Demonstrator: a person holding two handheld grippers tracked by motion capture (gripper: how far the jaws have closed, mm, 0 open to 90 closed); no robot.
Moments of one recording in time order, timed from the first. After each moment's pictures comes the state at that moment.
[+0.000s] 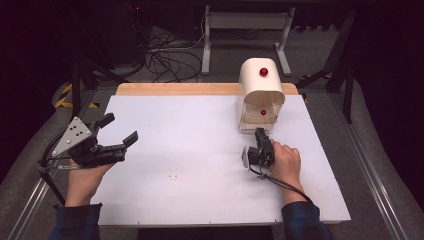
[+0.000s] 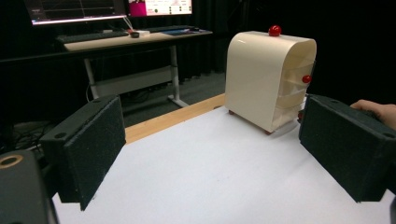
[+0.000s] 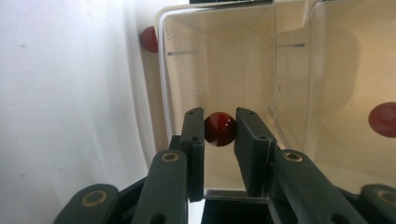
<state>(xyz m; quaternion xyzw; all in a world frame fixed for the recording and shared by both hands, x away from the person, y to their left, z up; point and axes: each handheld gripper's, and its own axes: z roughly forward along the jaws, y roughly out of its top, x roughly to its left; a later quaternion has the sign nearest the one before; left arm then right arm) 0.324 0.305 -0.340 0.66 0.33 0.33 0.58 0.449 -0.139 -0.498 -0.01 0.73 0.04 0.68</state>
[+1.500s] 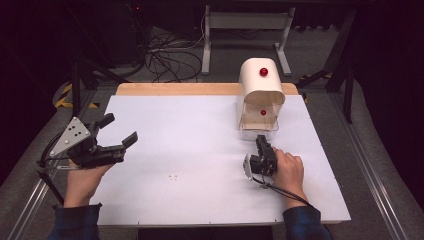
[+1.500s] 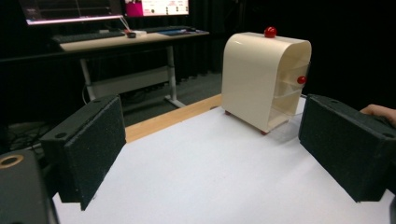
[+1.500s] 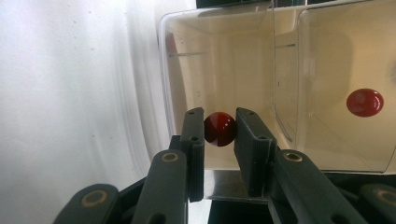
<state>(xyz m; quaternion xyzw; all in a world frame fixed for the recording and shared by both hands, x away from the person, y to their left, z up) 0.321 0.306 -0.338 0.67 0.33 0.32 0.59 0.422 -0.143 -0.499 0.00 0.74 0.05 0.67</state>
